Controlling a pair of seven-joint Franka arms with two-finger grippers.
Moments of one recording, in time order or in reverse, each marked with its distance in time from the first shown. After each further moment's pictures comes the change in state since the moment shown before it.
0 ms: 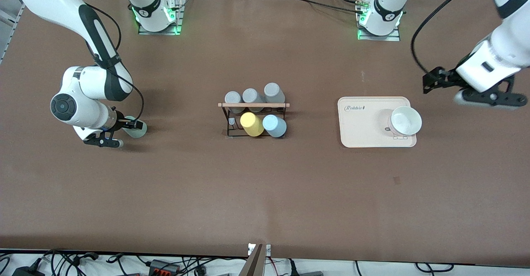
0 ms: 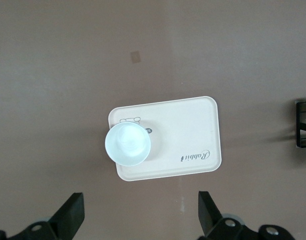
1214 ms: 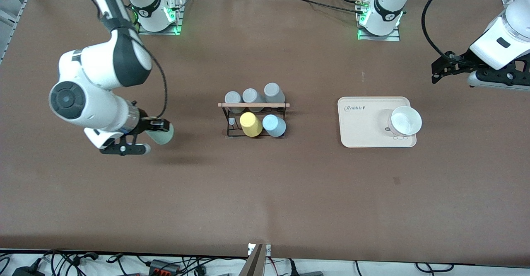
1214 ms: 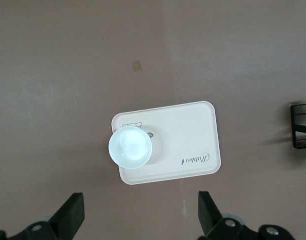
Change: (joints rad) left arm -0.023 -0.050 0.011 -0.024 0.000 0.022 0.015; right arm 0.276 -0.001 0.021 0.542 0.094 -0.490 0.187
